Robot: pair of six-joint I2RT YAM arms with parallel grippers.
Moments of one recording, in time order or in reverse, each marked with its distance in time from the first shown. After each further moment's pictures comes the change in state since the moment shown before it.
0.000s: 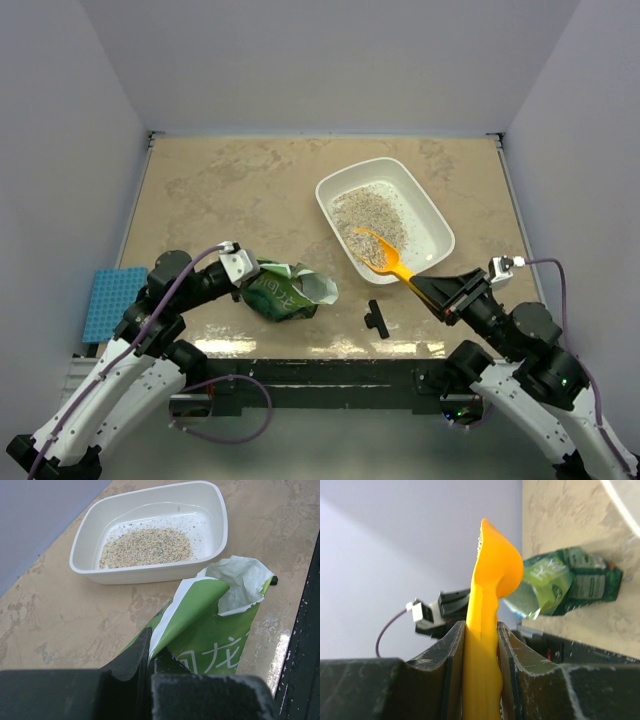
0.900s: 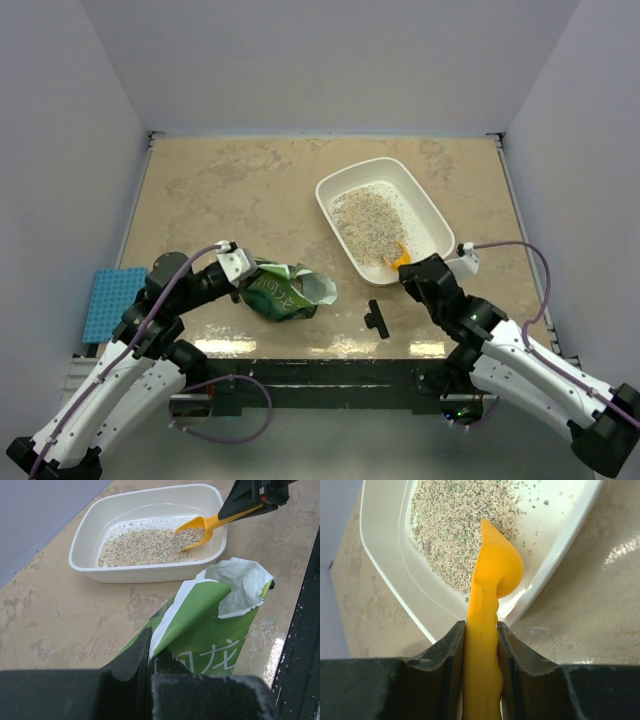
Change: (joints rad) left arm 0.000 -0.013 -0.002 -0.004 -0.006 -0.039; right arm 0.001 0.525 -0.247 0.170 0.537 -0.124
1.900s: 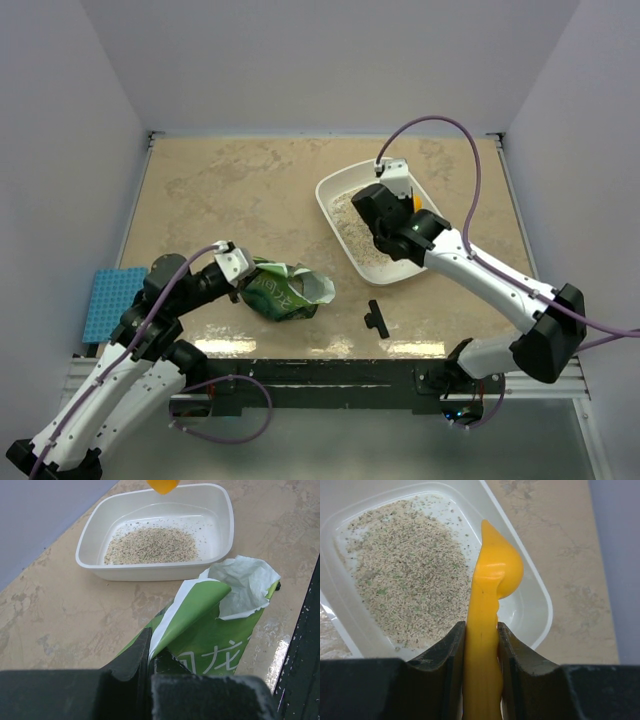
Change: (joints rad) left arm 0.000 -0.025 -0.001 -0.015 -0.038 -0.004; right arm 0.040 0.752 0.813 -0.245 0.294 -0.918
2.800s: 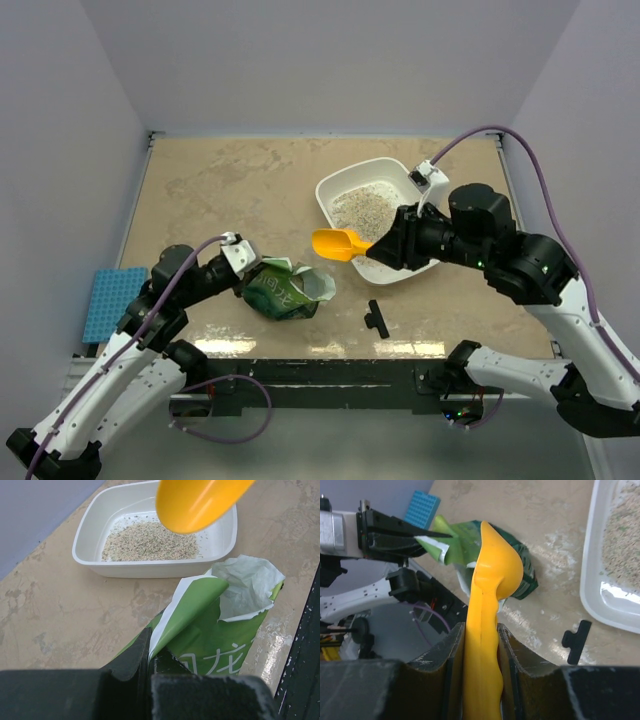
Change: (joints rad) left arm 0.000 0.087 0.023 0.021 0.000 0.000; right arm 0.007 -0.382 0.258 -0.256 -0.983 0.120
